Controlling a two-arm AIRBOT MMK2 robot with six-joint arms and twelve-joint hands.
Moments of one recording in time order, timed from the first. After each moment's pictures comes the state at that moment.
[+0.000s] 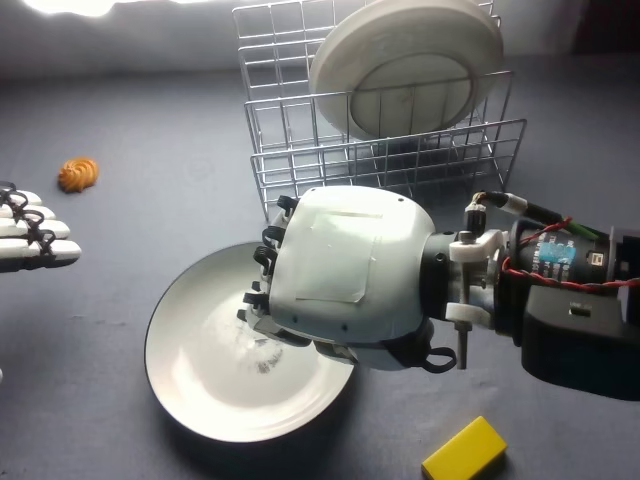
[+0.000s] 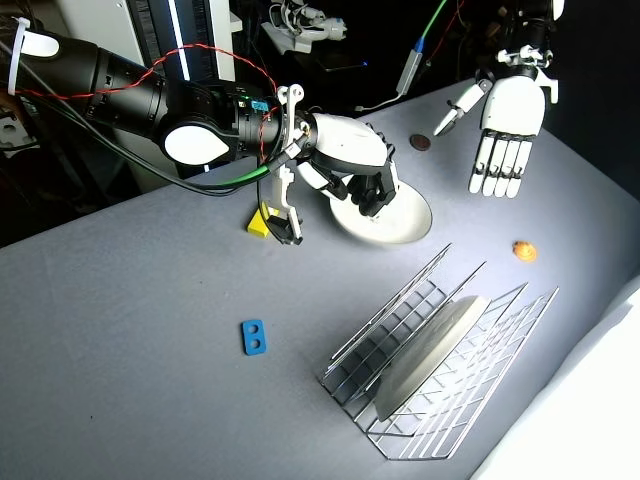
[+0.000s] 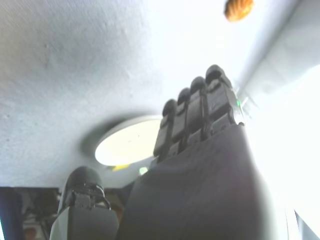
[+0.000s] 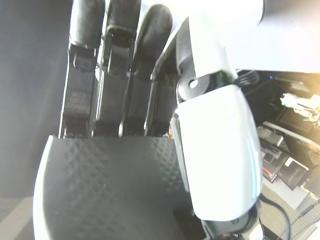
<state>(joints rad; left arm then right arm) 1.04 -0.58 1.37 0.76 -0.89 0.25 -0.42 -1.25 0.90 -0.11 0.37 -1.39</state>
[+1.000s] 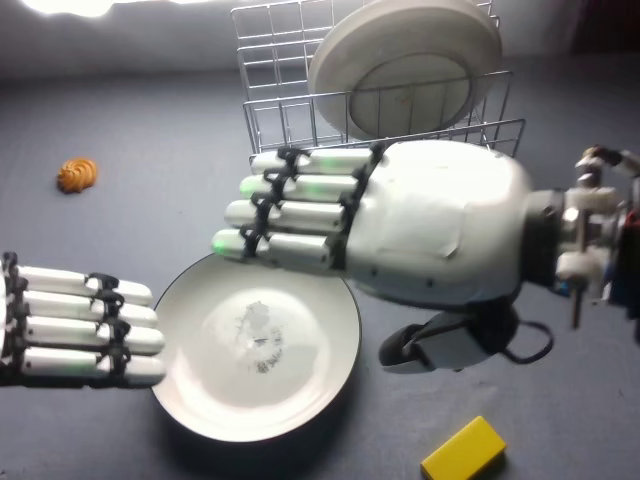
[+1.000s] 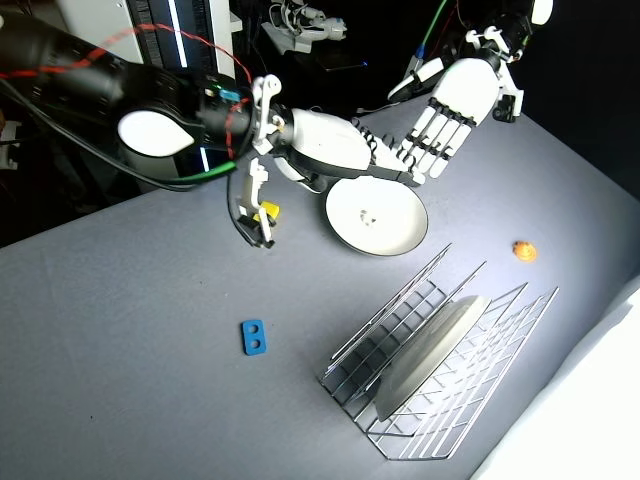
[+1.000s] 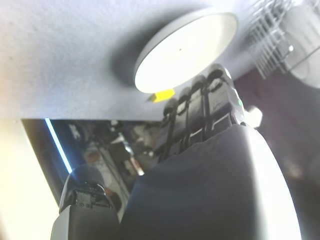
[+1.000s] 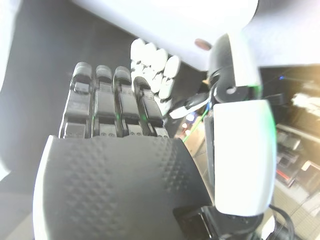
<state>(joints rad) 1.00 -0.57 1.27 0.99 -1.15 0.25 -0.39 -1.05 0.82 -0.27 0.40 -1.14</state>
